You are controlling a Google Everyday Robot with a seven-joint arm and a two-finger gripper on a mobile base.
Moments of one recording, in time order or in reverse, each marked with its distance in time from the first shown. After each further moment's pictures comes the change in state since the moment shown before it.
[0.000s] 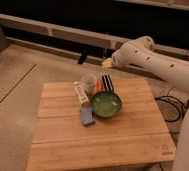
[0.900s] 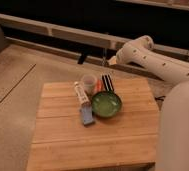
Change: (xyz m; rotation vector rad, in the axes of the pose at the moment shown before) arm -0.007 -0.063 0.059 0.094 0.016 -0.045
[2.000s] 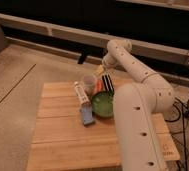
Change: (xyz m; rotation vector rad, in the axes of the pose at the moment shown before) arm 0.023 0.071 0.121 -0.252 0.305 -0.162
